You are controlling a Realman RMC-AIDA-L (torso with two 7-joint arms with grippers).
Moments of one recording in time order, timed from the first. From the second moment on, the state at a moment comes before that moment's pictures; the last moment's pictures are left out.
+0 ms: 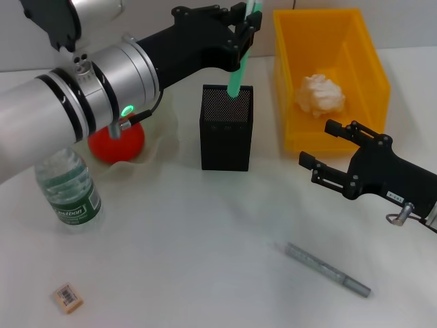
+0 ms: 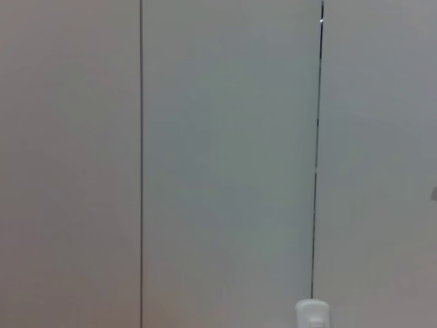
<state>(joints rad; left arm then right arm) -0.41 -2.08 1.79 1.25 1.27 0.52 -1.59 0.24 2.08 -1.09 -0.52 -1.21 -1.33 0.77</state>
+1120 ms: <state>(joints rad) -0.58 -2.08 1.80 0.67 0.45 0.77 -0.84 0.25 2.09 -1.09 -0.52 -1.21 -1.33 0.78</state>
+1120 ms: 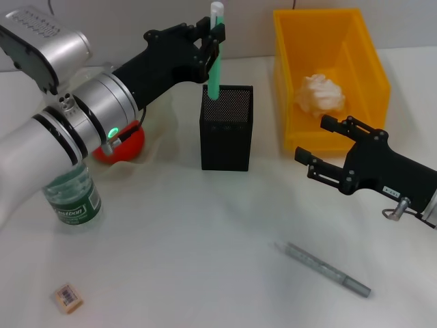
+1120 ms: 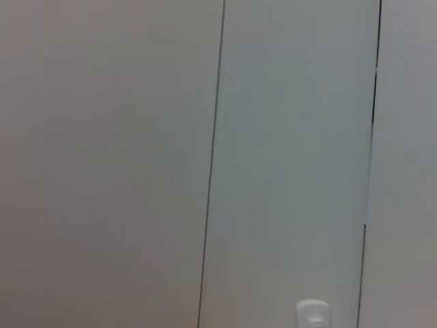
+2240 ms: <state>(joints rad) -0.60 -2.08 1.91 0.60 0.33 0.78 -0.79 0.26 2.08 -1.09 -0.52 -1.21 -1.32 0.78</state>
